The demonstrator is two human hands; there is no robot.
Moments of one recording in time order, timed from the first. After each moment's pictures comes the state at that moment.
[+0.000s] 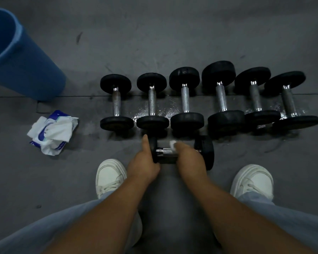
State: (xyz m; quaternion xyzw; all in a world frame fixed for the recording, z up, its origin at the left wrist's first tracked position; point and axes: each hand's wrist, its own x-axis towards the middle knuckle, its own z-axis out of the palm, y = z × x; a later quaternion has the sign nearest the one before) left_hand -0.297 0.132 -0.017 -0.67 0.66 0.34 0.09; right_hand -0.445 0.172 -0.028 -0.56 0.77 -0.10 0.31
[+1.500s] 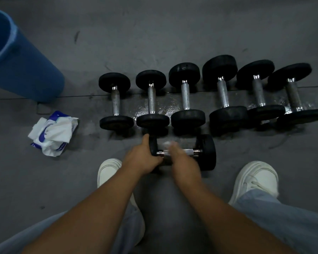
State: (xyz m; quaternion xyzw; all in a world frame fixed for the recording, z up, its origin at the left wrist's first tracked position) left_hand -0.292 0.106 -0.016 -0.65 0.66 0.37 0.12; right_hand -0.426 0.190 -0.035 -0.54 0.75 -0.15 0.36
